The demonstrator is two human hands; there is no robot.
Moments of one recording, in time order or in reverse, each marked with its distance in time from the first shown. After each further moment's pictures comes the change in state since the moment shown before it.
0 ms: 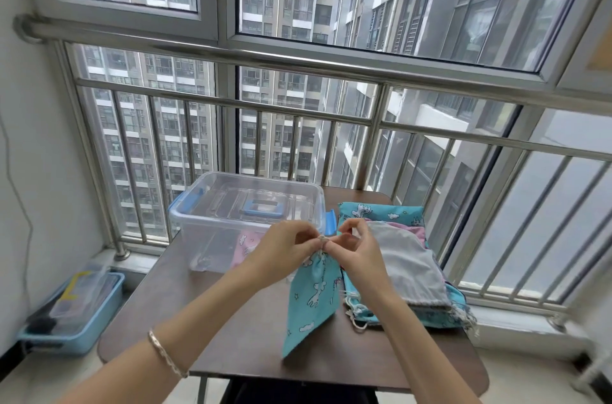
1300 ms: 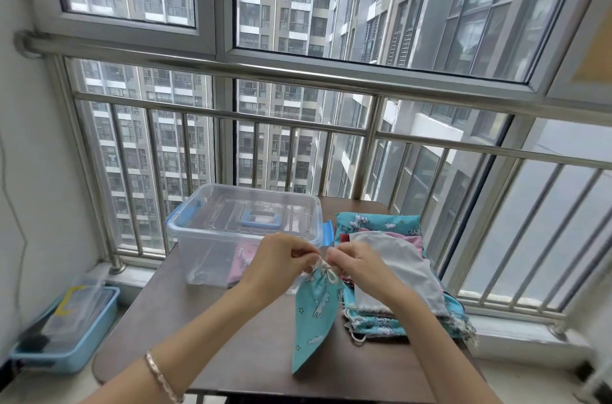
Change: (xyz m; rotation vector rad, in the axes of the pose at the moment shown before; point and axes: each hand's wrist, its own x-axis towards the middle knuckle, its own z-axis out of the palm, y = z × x) left_hand -0.009 0.004 0.002 -0.086 0.107 -0.012; right_hand 0.022 -0.002 -0.023 -0.430 -0.278 0.007
